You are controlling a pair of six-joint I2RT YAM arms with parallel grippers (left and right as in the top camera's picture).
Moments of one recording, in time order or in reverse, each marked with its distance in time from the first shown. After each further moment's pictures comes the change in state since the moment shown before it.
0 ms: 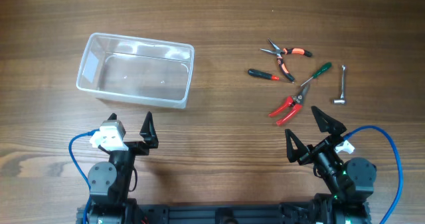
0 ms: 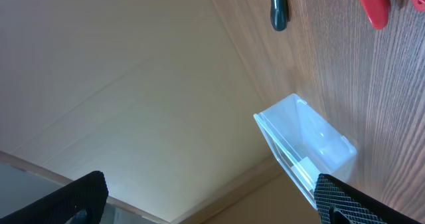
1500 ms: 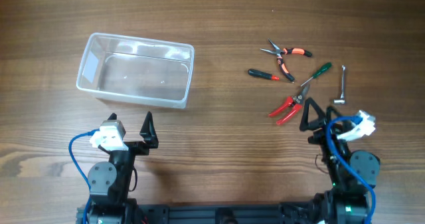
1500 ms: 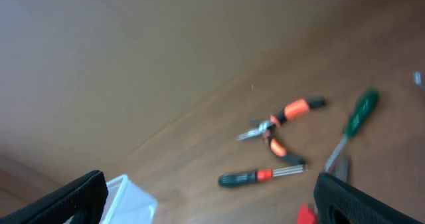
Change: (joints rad) left arm 0.000 0.000 0.000 0.000 0.000 0.000; right arm 0.000 0.233 0.007 0.340 0.241 -1.387
